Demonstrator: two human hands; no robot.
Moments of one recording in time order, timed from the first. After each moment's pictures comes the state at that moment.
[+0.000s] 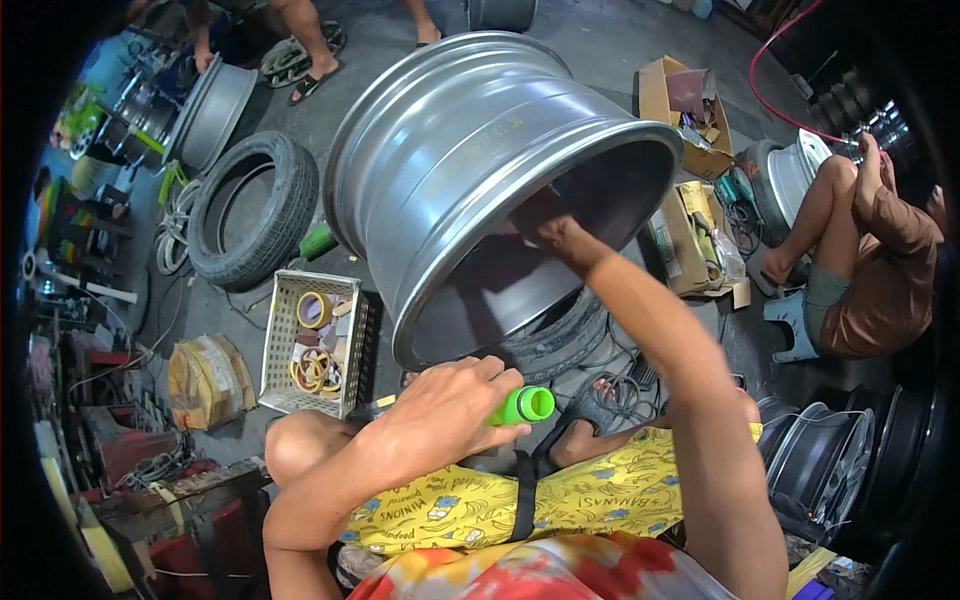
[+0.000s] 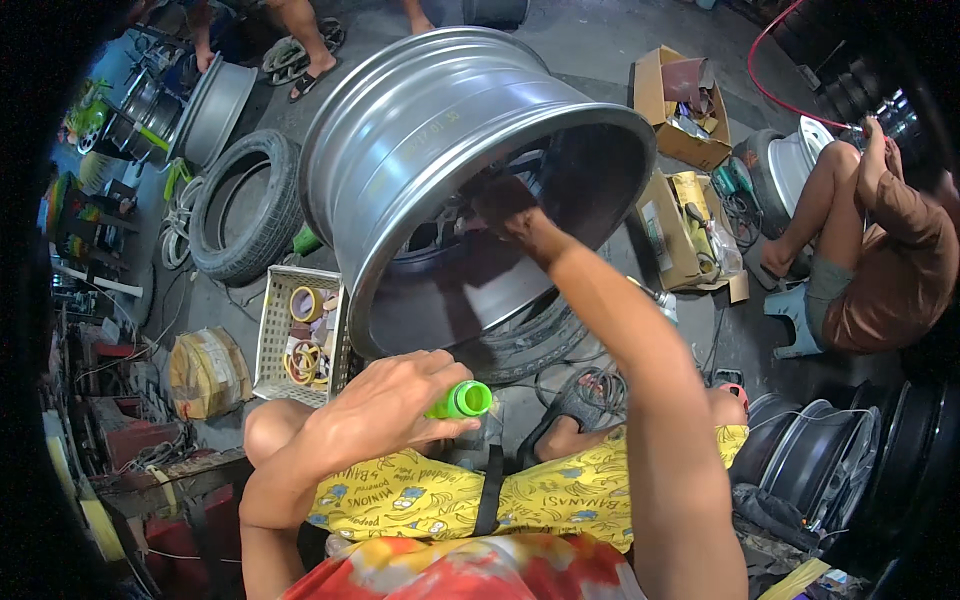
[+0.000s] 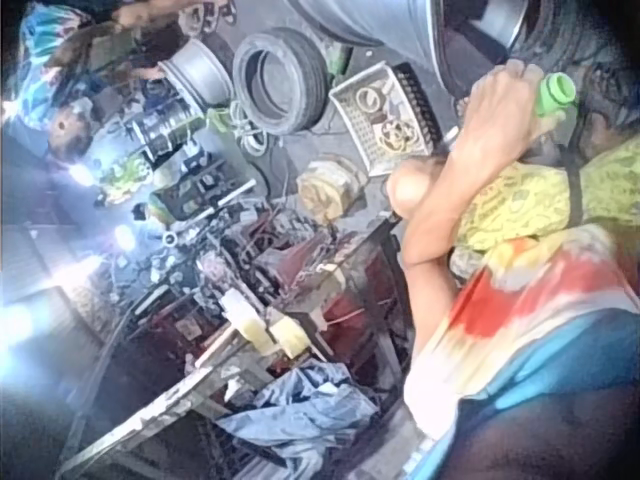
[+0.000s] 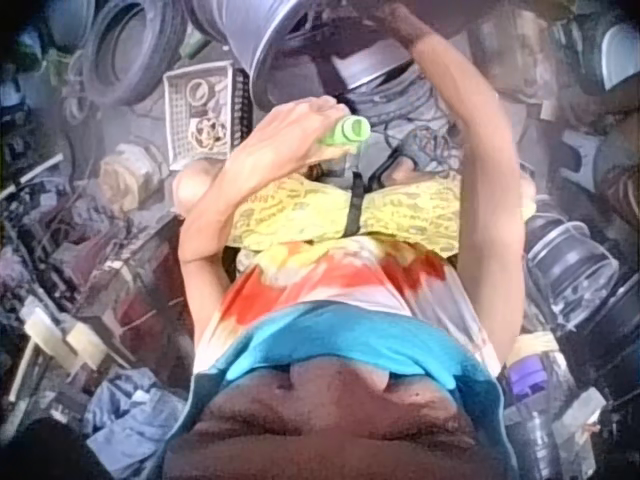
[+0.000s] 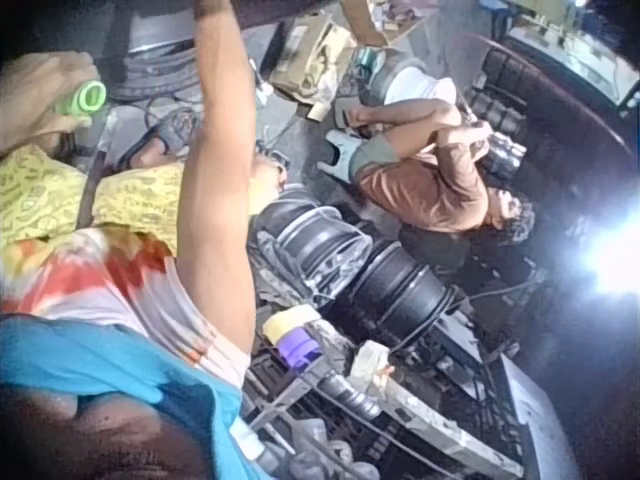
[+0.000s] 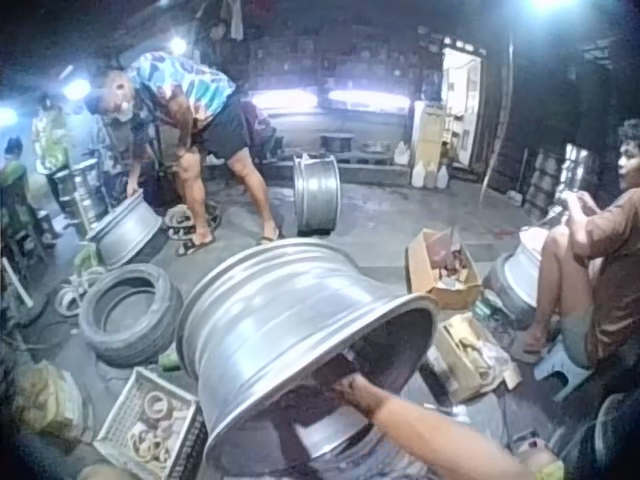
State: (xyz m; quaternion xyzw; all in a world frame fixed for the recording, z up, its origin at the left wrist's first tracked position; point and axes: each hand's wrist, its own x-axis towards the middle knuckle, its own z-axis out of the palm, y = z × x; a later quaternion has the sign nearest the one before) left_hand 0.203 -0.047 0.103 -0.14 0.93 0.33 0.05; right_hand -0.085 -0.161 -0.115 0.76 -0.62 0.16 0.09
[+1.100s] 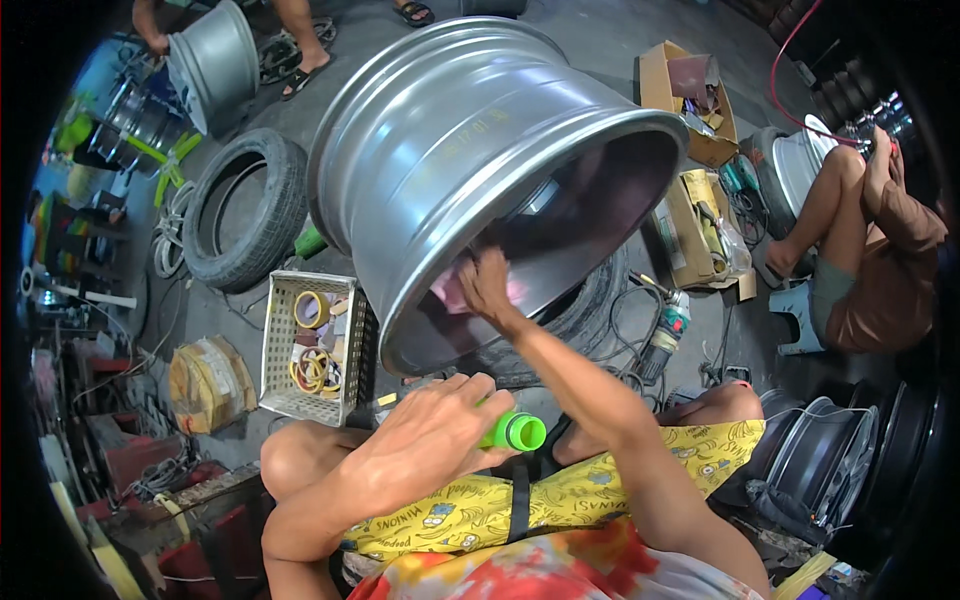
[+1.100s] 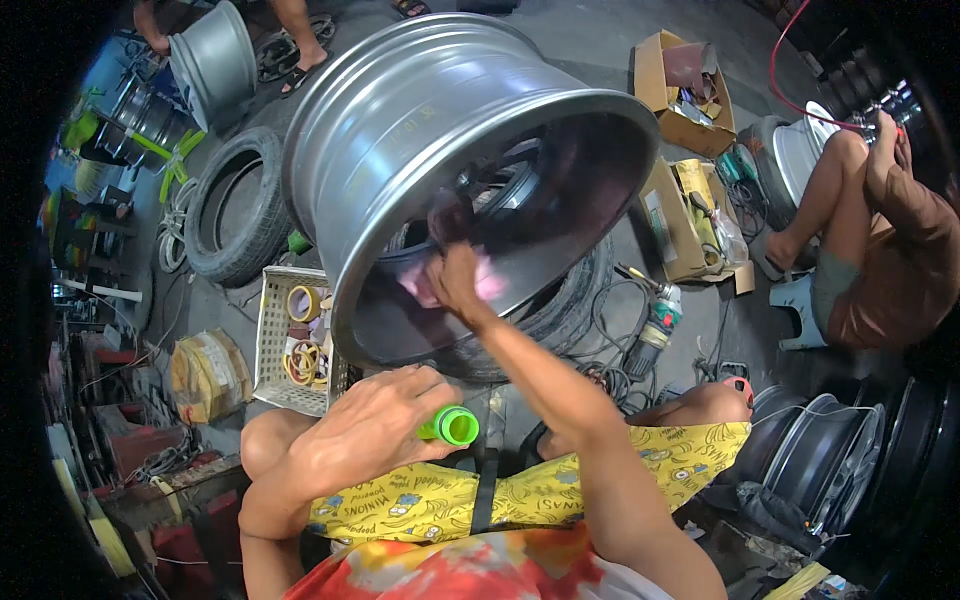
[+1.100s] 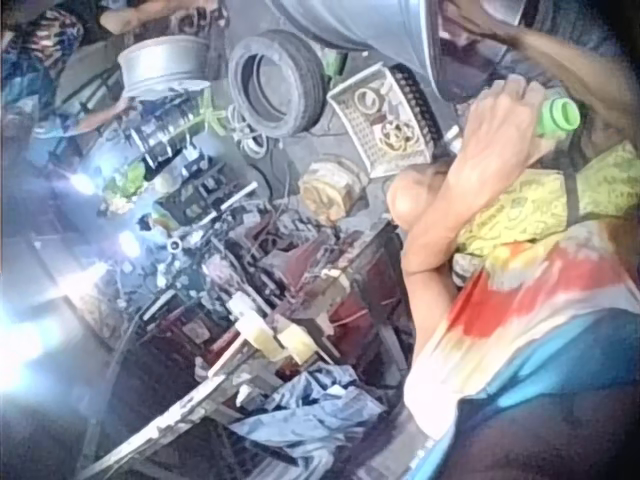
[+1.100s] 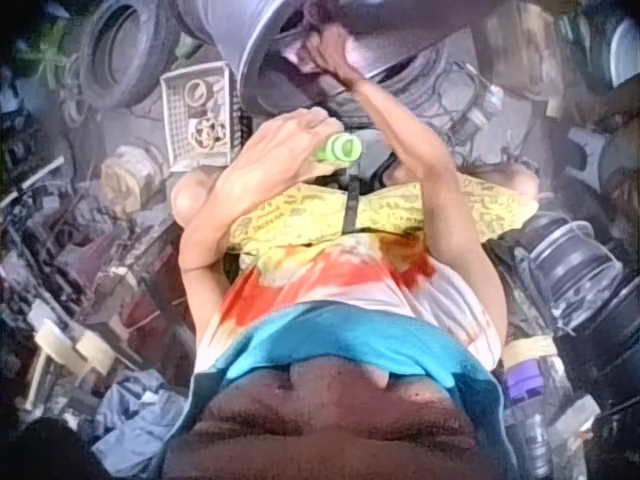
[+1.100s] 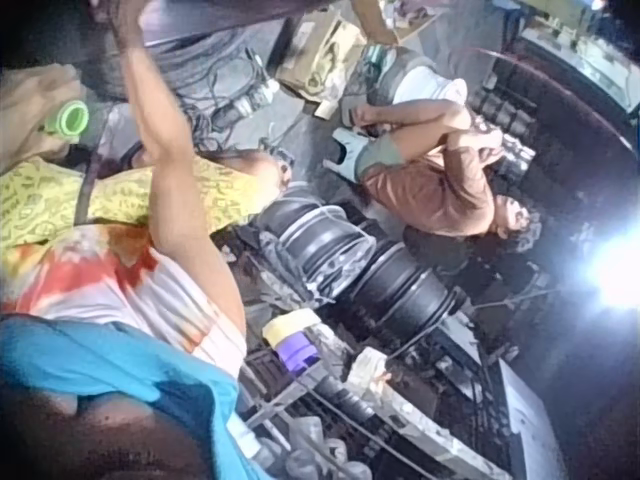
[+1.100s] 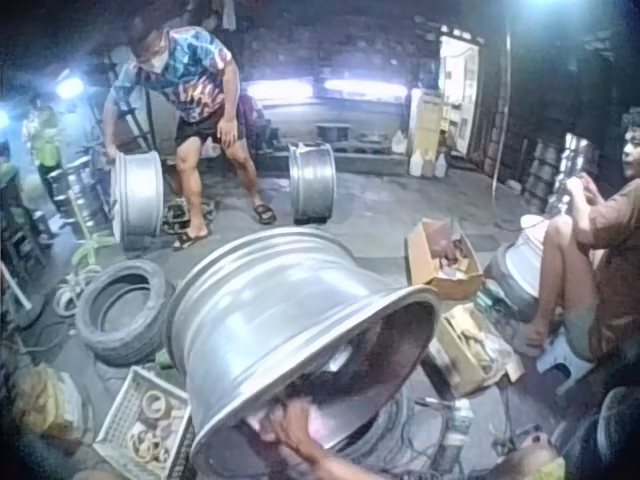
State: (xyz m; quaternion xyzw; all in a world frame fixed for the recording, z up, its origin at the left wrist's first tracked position) left_hand 0.209 -0.046 0.116 -0.16 0.93 0.32 0.08; right_hand 0.048 -0.125 -0.194 0.48 -0.68 0.54 -0.13
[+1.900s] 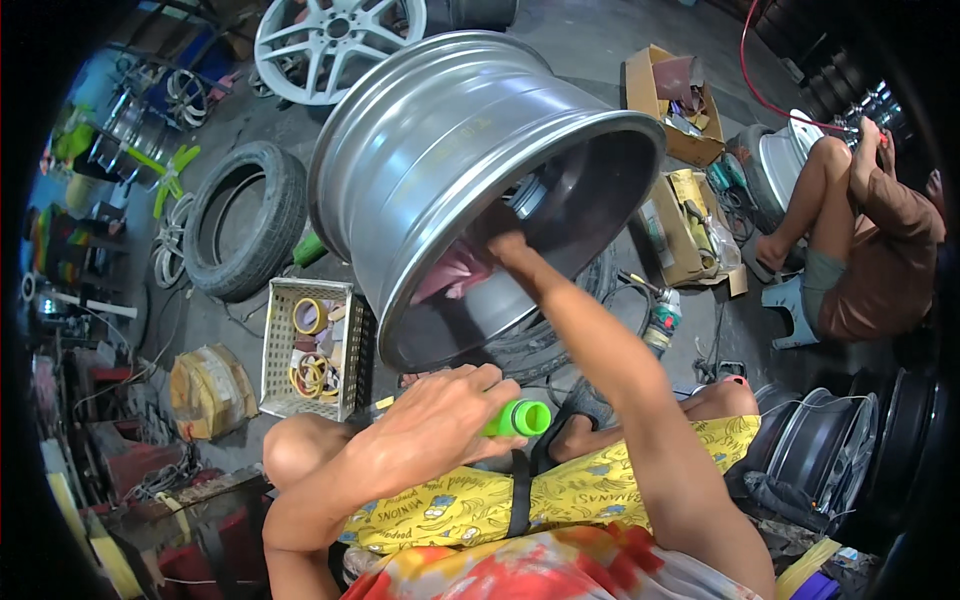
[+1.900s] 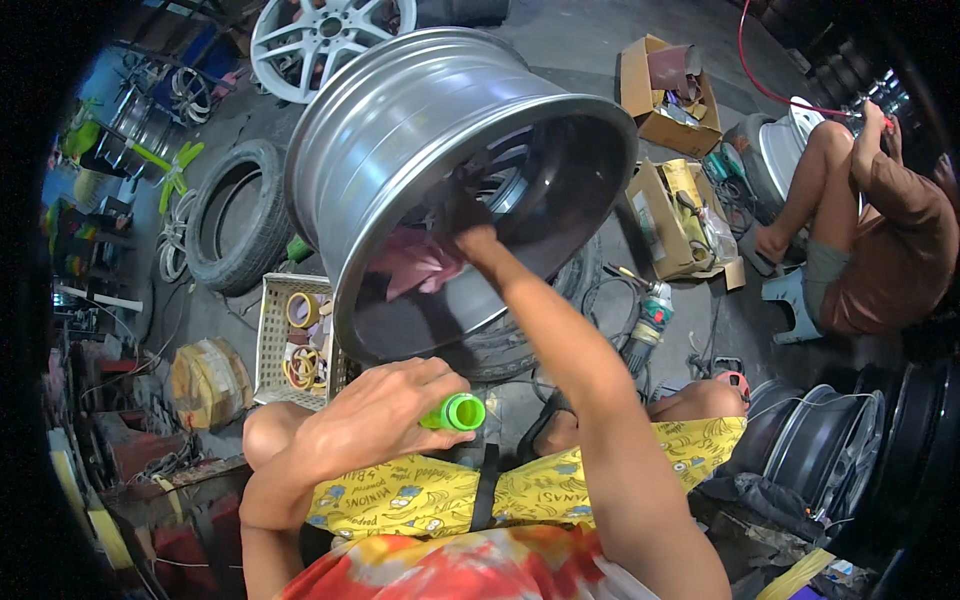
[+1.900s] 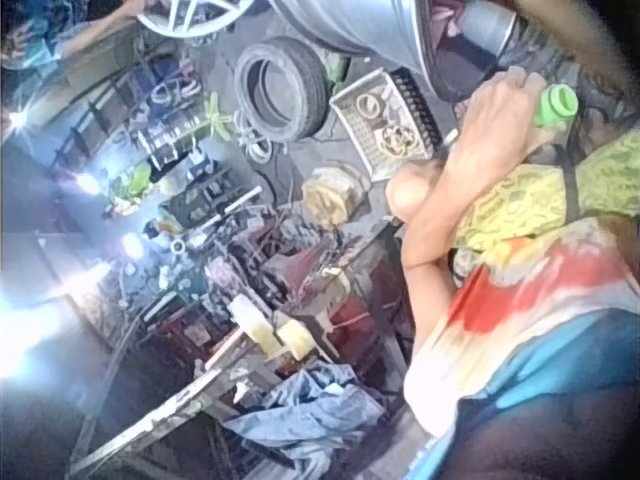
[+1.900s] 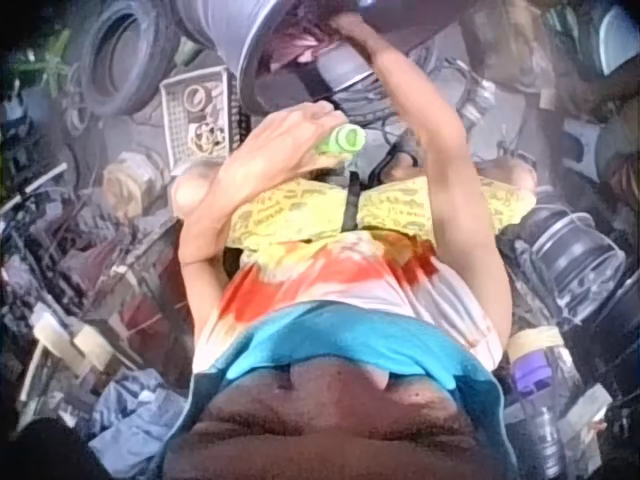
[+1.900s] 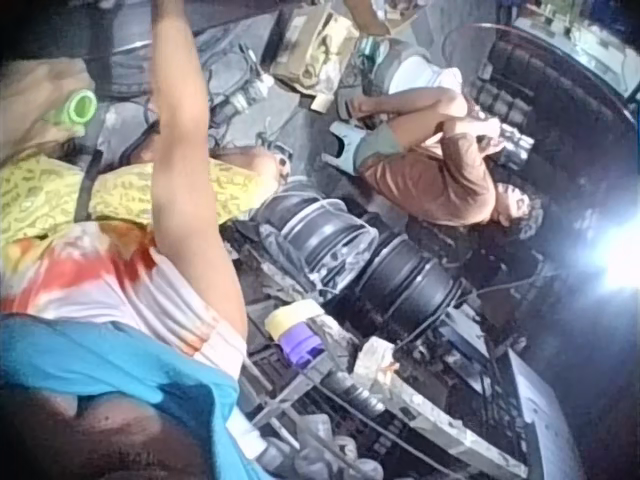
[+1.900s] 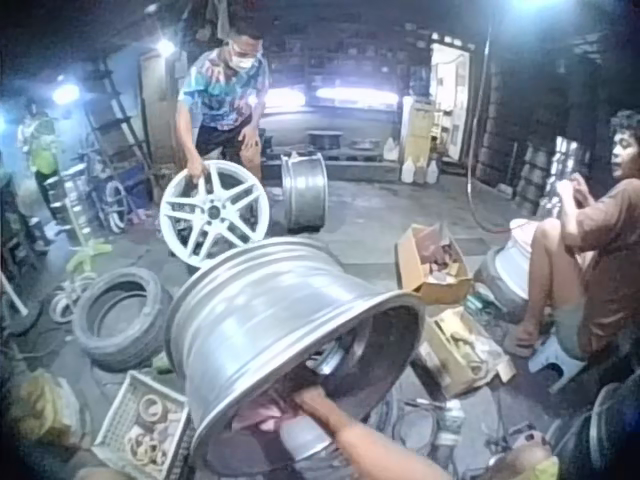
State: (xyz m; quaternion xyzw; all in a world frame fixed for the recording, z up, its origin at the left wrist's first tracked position) left_hand 0.196 -0.043 0.120 -0.14 0.93 0.34 0.09; right_hand -0.027 -0.177 -0.151 0.57 -0.74 0.33 -0.16
